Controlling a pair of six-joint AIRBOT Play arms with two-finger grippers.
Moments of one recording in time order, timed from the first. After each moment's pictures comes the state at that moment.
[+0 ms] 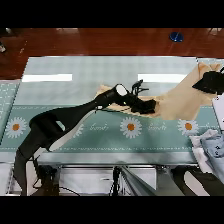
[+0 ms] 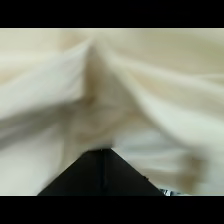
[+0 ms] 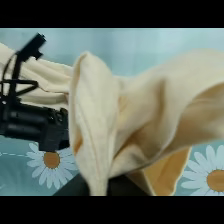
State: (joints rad) left arm -0.76 -2.03 1.68 0.42 -0.84 -1.41; right arm -0.17 -0.93 1.29 -1.21 1.49 1.49
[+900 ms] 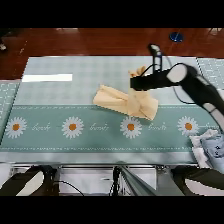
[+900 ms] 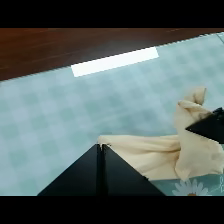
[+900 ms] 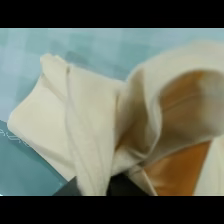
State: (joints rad) left arm 0.12 -0.99 1.68 0.98 -1.37 -1.28; right arm 0.36 -1.38 1.18 -1.09 0.77 1.53
